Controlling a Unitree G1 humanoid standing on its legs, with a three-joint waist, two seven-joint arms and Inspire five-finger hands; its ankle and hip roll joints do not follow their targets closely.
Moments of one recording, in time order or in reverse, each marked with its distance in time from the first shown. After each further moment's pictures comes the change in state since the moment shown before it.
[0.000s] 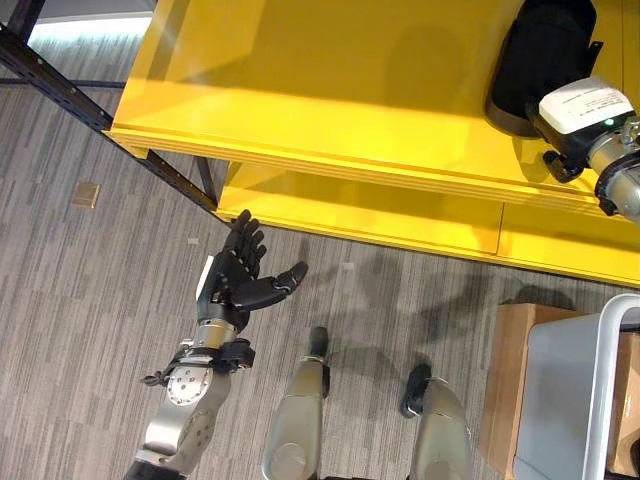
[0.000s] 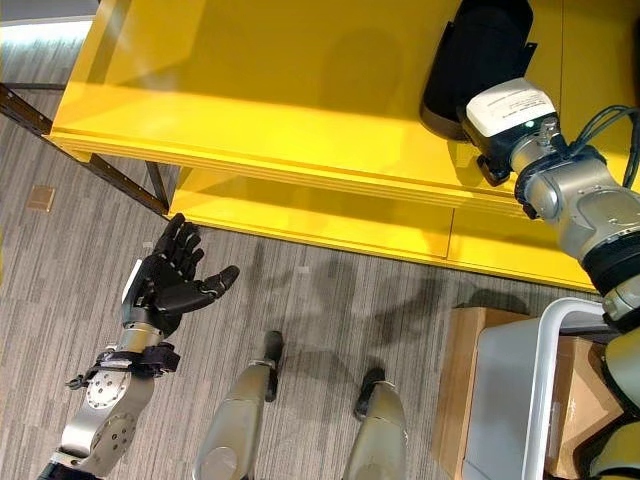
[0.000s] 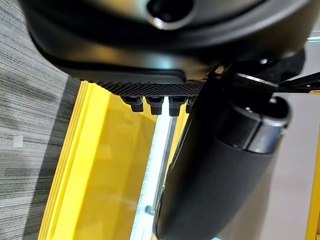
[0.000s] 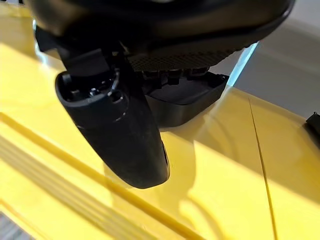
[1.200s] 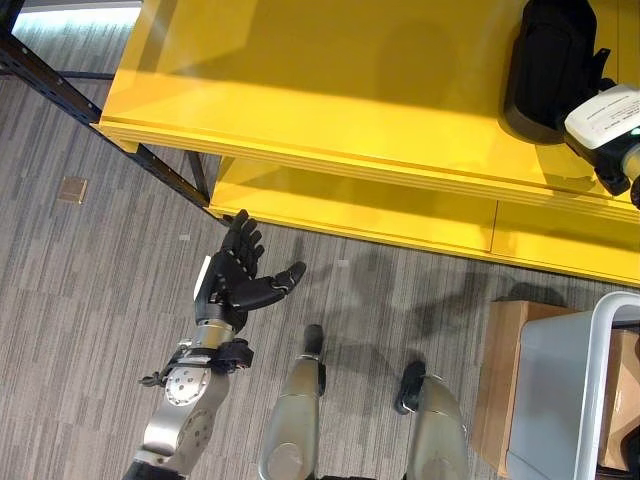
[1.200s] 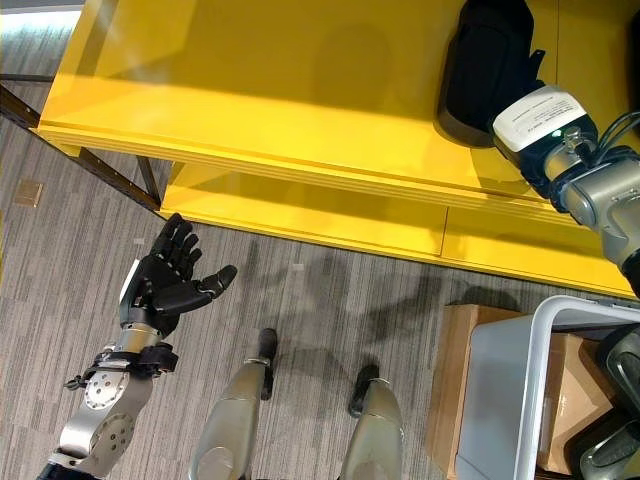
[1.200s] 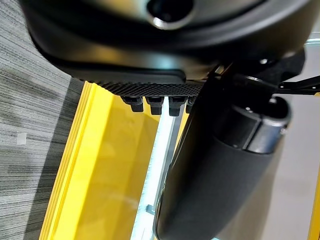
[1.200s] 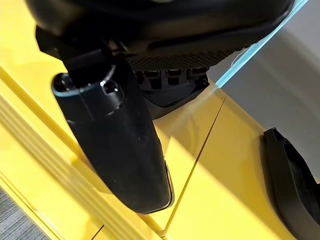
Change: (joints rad) left arm 0.006 0.001 0.009 0.000 0.001 0.000 0.000; right arm -0.025 -0.099 0.081 0.021 -0.158 -0.014 0.008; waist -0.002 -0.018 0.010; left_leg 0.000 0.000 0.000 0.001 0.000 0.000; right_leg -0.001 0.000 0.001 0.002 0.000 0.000
